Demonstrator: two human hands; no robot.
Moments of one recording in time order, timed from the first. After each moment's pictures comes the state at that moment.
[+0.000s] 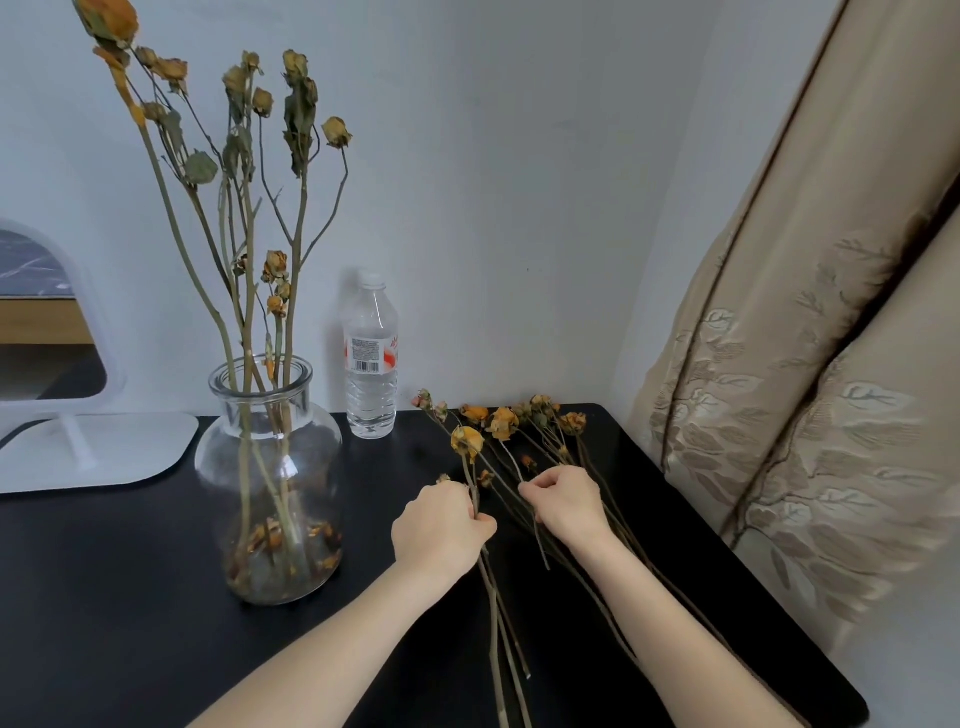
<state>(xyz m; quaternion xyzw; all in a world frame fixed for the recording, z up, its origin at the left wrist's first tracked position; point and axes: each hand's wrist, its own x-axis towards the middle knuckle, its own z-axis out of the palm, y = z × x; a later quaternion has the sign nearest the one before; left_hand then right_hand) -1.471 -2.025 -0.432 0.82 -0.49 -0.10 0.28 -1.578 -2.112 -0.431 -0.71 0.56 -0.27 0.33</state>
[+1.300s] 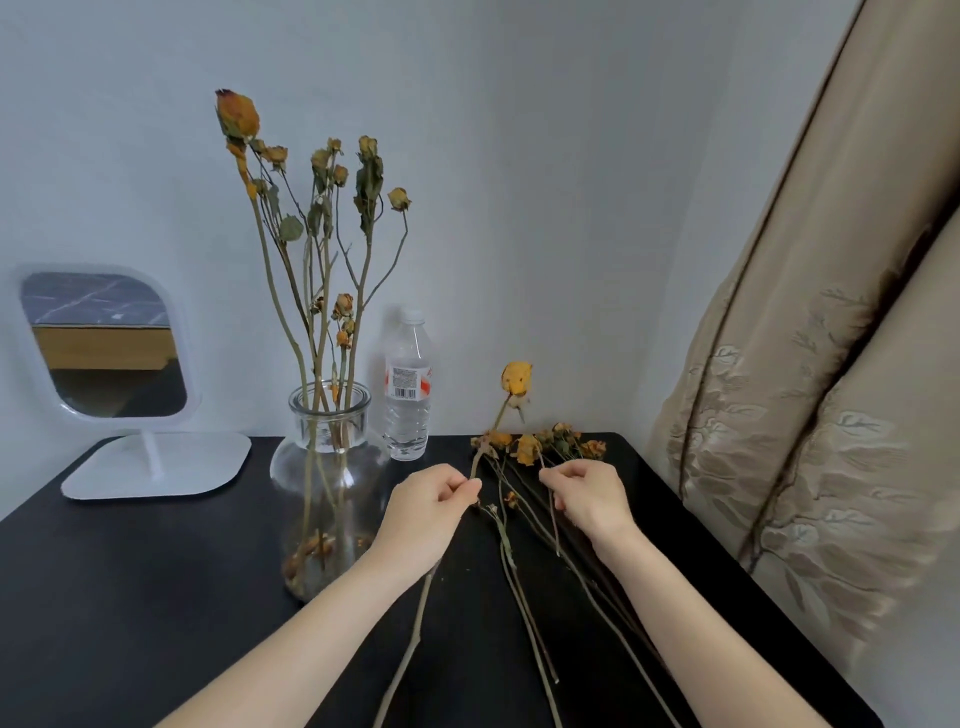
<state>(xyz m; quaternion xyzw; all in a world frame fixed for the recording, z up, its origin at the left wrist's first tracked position) -1.432 -1.978 -0.397 0.70 -0.51 -0.14 0.48 -1.575 -2.089 -0.391 -0.67 0.52 -0.35 0.40</state>
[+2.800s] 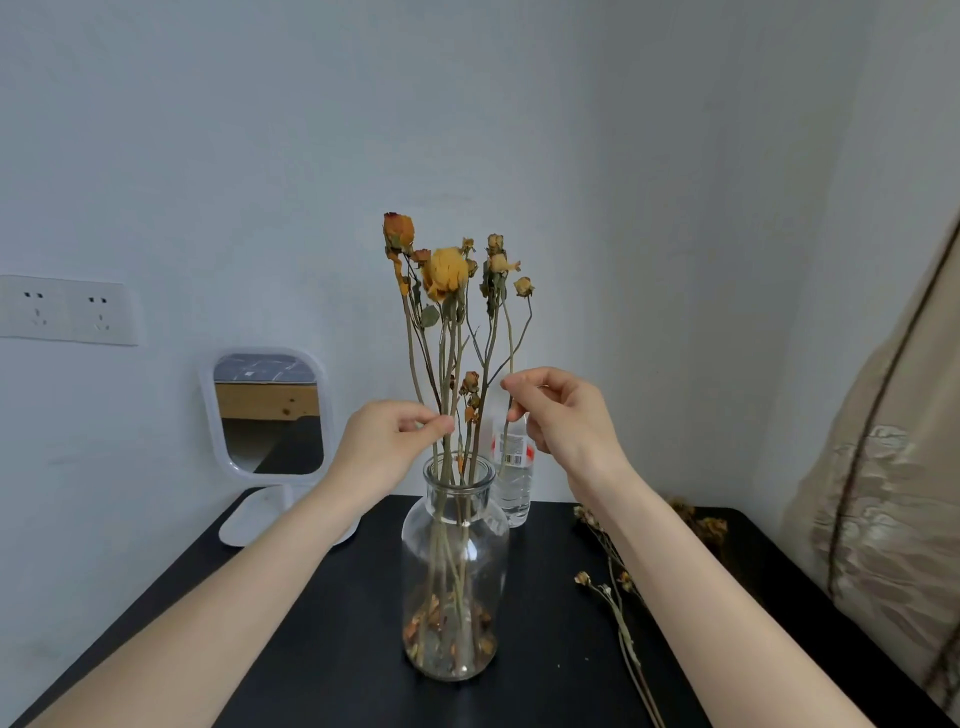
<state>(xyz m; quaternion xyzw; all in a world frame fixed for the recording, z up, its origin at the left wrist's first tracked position) -1.313 -1.919 -0.286 0.70 -0.47 -0.03 0.53 -1.456 -2.015 -0.260 -0.69 0.19 -0.45 0.54</state>
